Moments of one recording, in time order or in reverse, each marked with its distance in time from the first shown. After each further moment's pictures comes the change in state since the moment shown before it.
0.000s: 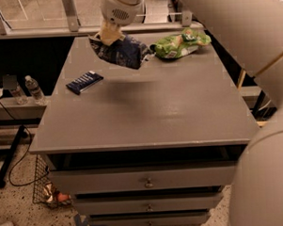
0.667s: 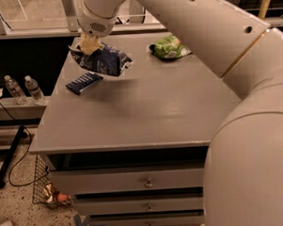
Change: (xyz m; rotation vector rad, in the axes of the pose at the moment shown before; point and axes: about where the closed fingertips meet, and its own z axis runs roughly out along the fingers) arm -0.046 0.010 0.051 -0.046 -0.047 -0.086
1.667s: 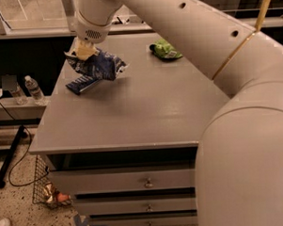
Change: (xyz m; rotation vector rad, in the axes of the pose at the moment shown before) arm -0.007 0.002 0.025 -0.020 -0.017 -0.025
